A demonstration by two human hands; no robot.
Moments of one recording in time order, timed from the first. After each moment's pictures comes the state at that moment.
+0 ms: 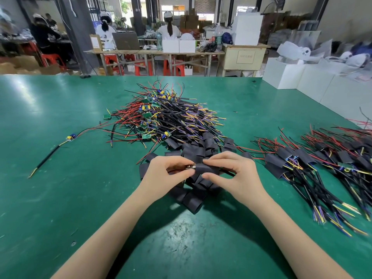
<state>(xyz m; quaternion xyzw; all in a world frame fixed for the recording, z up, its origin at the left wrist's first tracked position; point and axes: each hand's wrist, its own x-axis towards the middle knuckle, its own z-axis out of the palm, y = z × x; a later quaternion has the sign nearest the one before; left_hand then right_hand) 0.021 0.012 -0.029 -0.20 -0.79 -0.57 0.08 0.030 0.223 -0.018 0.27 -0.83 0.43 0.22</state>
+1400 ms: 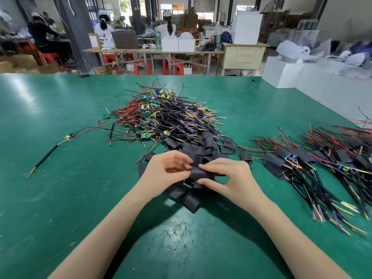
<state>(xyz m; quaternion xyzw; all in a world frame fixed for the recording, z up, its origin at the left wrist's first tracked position) 0.015 0.007 -0.030 -0.18 -0.77 -0.61 0.02 0.029 0.222 -0.029 0.32 -0.85 0.35 0.23</state>
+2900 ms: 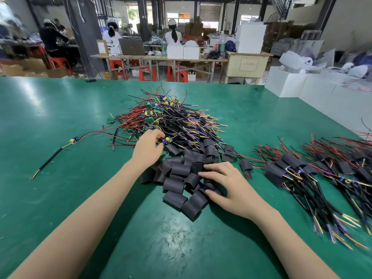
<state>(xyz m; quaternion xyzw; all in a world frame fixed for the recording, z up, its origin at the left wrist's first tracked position) -0.077 -0.032 -0.018 -0.06 -0.94 -0.29 0.17 0.011 0.237 -0.043 0.34 -0.91 0.21 0.14</state>
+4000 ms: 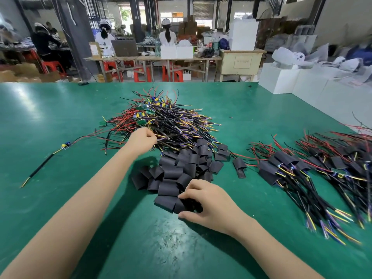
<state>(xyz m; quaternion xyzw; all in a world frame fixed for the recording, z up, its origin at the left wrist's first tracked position) -0.096 -0.024 0.011 0.04 -0.94 -0.34 0.05 0.042 0.203 -0.039 0.36 -0.90 0.23 0.09</state>
